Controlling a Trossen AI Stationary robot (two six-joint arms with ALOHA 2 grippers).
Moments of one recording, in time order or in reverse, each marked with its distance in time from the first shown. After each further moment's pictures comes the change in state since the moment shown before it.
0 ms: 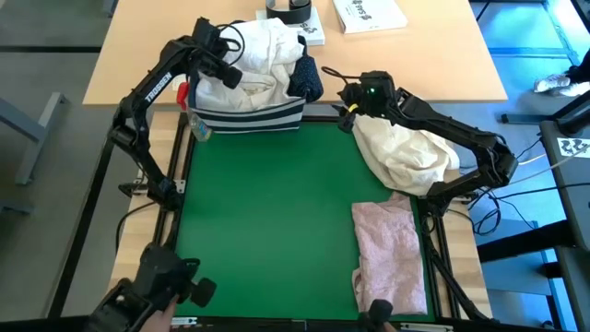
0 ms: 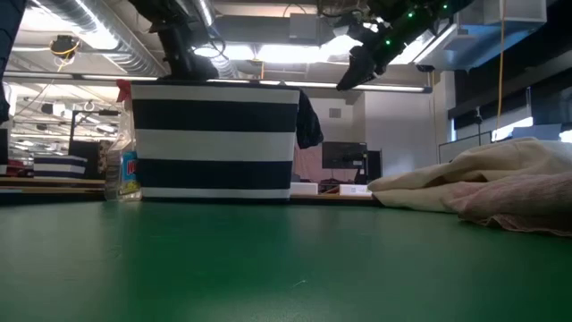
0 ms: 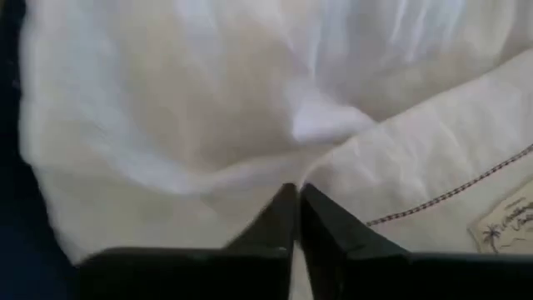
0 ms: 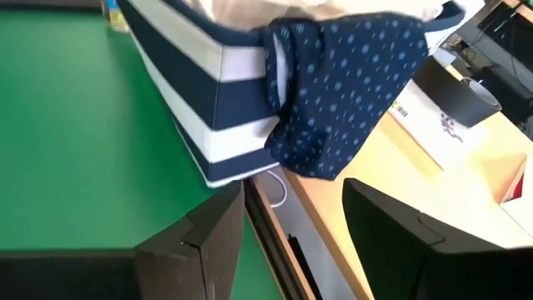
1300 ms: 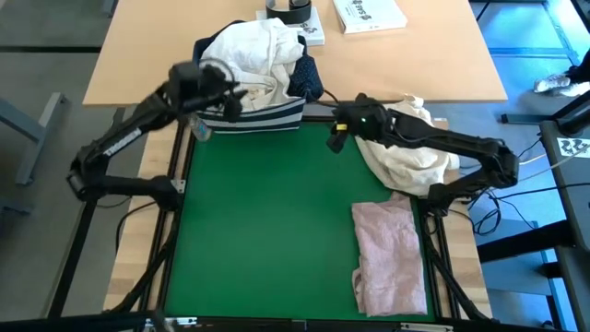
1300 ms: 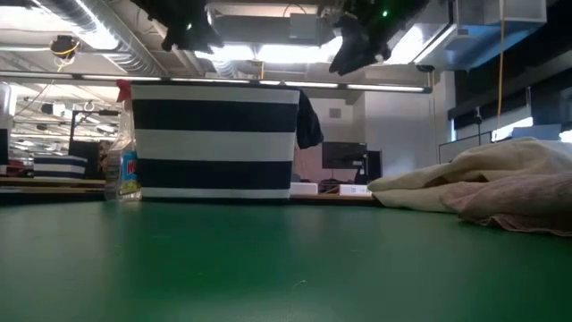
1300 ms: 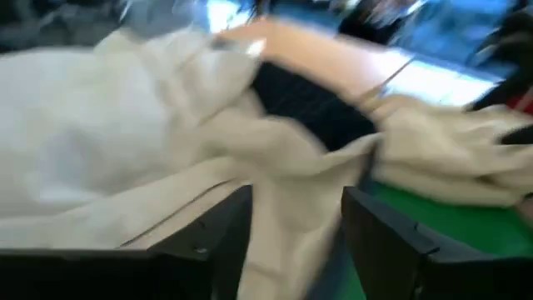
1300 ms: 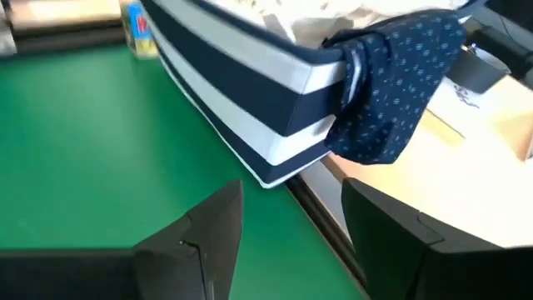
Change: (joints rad) left arm -0.323 -0.552 -0.552 0.520 0.099 -0.151; right arm 0.280 -0.030 0.000 -0.076 0.294 0.288
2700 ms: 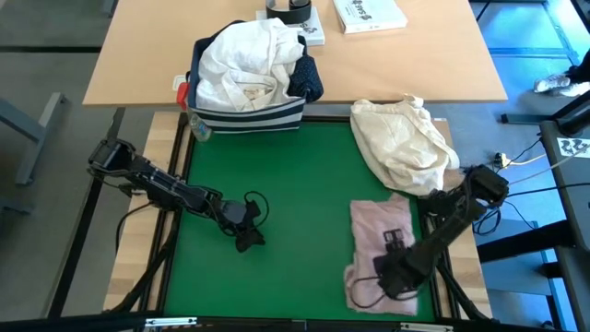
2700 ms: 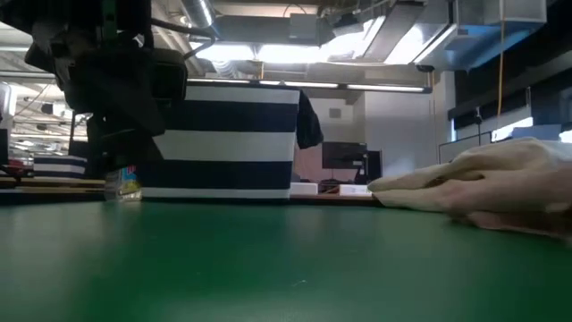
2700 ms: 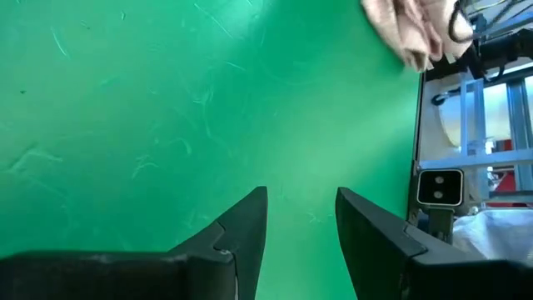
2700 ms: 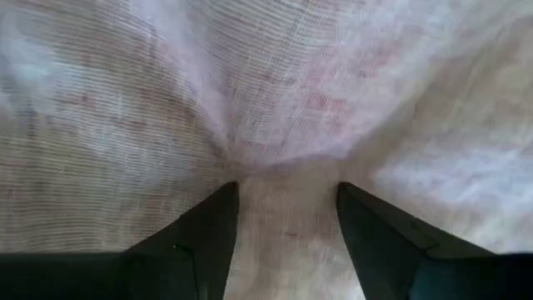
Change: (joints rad) left arm -1.072 0.268 -0.706 0.691 0.072 -0.944; right arm 1.219 0.270 -0.295 -0.600 -0.324 0.736
